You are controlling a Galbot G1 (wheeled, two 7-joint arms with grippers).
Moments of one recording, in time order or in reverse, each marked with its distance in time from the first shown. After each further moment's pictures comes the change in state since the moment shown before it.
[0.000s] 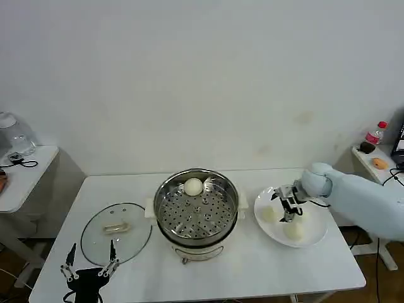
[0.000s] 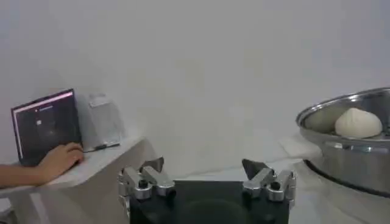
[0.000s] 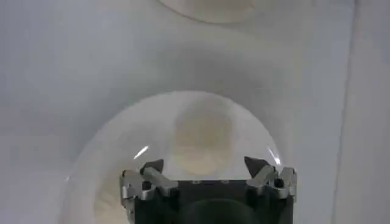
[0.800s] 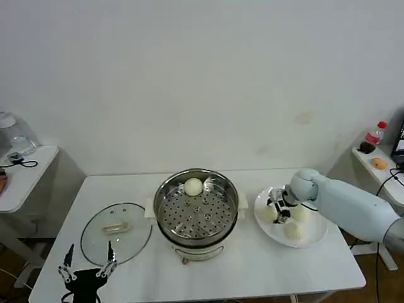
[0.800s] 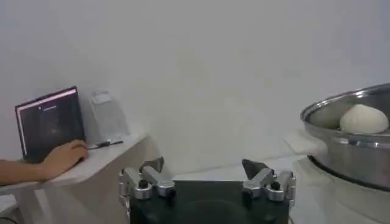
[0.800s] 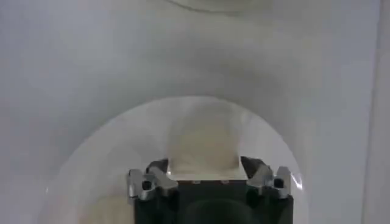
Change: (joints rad) left arm 0.004 0.000 -0.010 -0.004 -0.007 0.000 -0.002; right arm -0.055 0.058 0.055 -0.080 -0.038 -0.014 0.001
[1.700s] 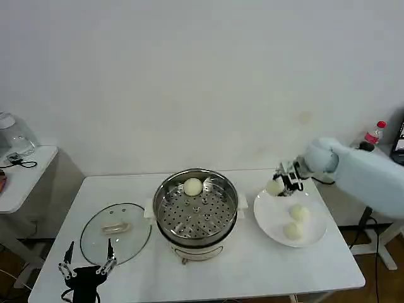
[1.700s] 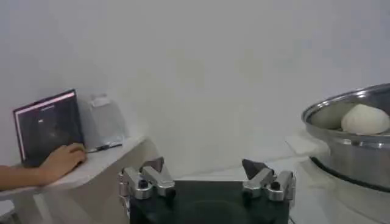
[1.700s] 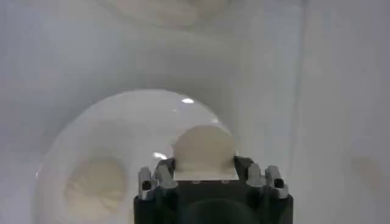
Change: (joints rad) left arm -0.033 0.024 -0.005 0.021 -0.006 0.006 0.001; right arm 0.453 -0.110 -0.202 0.250 0.207 -0.077 -0.033
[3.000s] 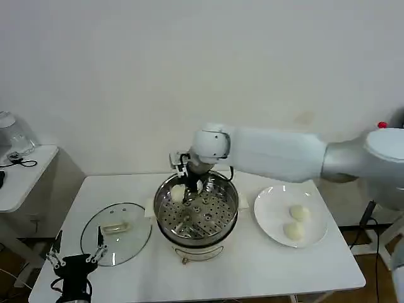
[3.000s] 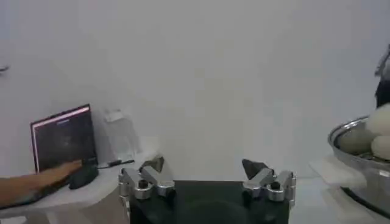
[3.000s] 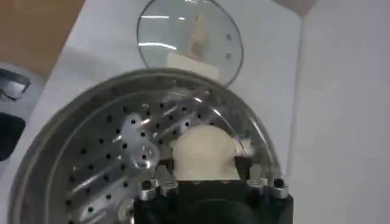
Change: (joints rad) left arm -0.051 -0.002 -0.048 -0.035 -0.020 0.023 0.002; right arm 0.036 0.608 -0.149 -0.083 0.449 -0.304 0.133
